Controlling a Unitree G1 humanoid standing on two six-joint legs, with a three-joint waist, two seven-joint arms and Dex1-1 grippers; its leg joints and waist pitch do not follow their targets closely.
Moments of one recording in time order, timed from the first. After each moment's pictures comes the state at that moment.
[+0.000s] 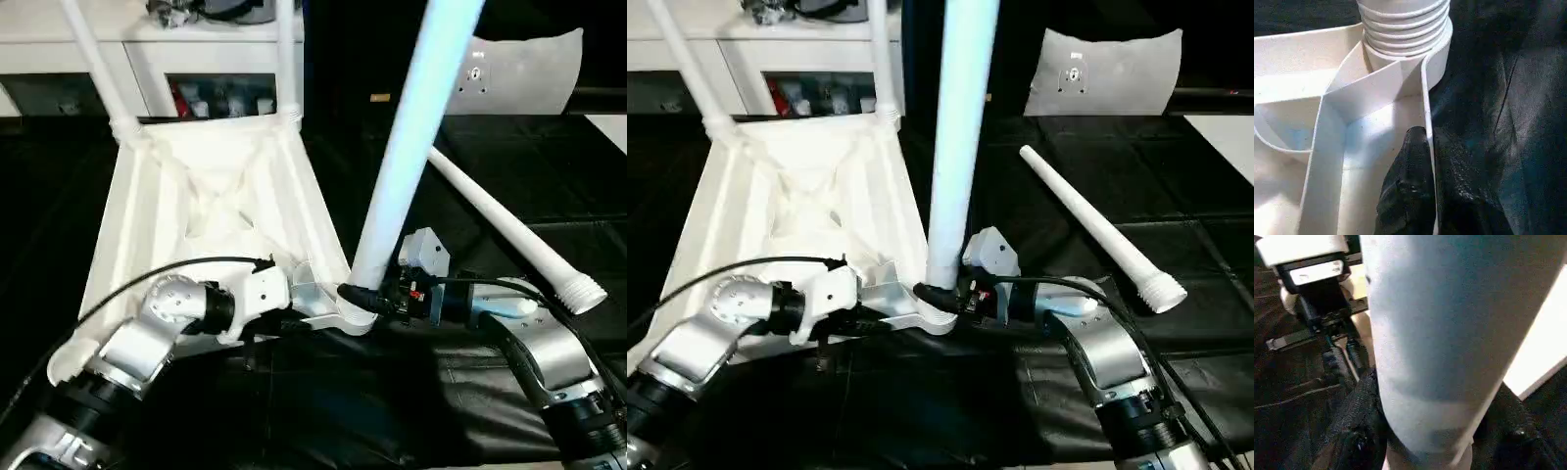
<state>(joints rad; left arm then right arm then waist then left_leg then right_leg) -0.39 0.53 -0.39 0.19 -0.05 0.14 -1.13 -0.29 -0.44 0.25 0.05 0.27 0.24 0.96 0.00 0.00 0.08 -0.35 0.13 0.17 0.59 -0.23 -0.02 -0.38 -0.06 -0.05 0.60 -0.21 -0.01</state>
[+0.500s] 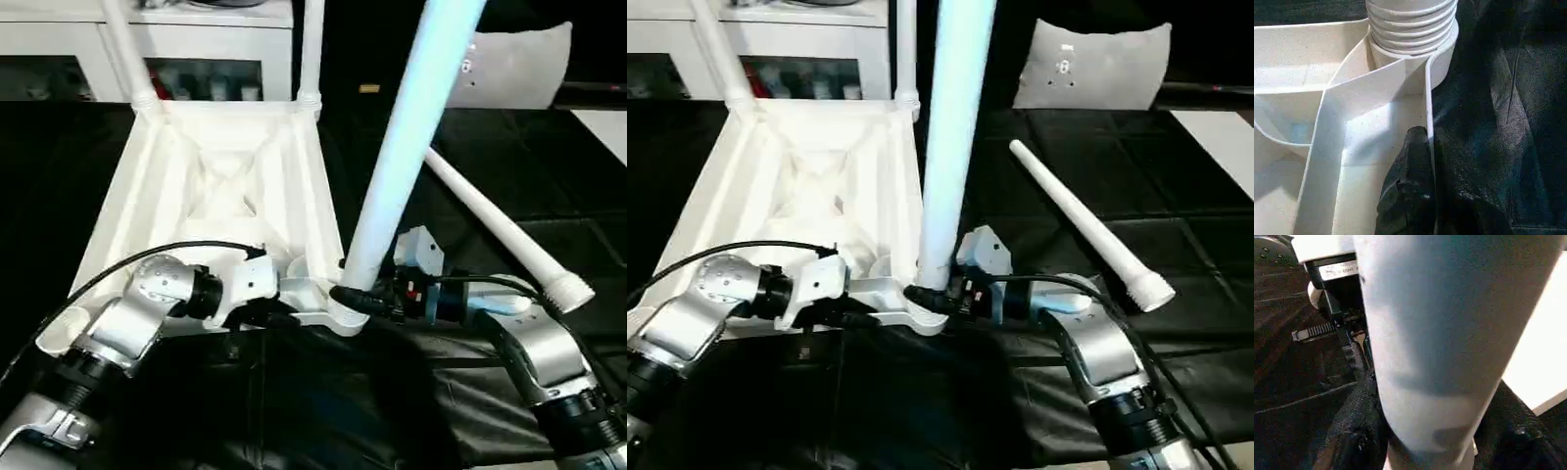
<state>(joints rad) -0.44 0.57 -0.37 0.23 -0.06 0.11 -1.21 -0.31 -0.41 0.25 0.06 0.27 0.24 0.99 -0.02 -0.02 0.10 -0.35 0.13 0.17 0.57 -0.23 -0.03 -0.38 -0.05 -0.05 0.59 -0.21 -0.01</state>
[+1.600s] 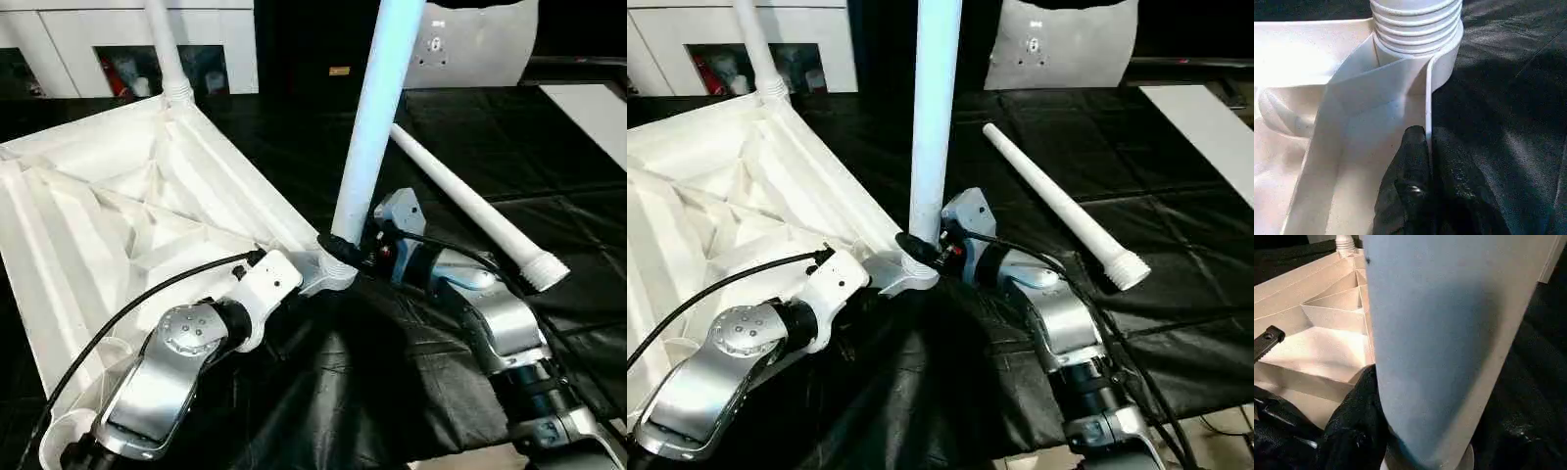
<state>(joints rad) -0.17 0.34 -0.32 -0.37 0.09 0.78 -0.63 -0.44 -0.24 0.20 0.21 0.22 0.26 0.72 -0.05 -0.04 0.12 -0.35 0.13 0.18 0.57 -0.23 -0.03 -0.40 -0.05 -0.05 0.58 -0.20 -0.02</state>
